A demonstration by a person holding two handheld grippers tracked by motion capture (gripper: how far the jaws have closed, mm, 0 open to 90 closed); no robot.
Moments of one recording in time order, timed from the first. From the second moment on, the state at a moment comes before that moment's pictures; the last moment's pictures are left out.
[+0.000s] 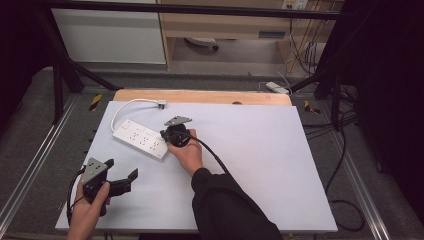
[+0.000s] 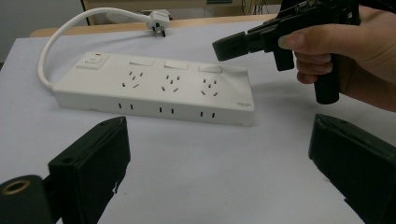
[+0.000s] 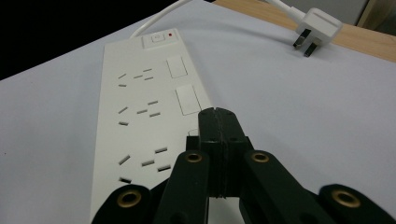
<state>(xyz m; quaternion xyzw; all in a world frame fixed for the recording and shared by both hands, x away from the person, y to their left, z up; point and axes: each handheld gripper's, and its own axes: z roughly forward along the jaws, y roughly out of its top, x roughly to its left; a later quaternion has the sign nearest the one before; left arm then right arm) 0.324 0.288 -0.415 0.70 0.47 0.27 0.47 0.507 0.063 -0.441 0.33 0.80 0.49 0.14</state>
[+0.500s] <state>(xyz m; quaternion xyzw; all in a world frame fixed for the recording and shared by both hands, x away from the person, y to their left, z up) 0.324 0.288 -0.415 0.70 0.47 0.27 0.47 0.506 0.068 -0.448 0.33 0.80 0.48 0.14</state>
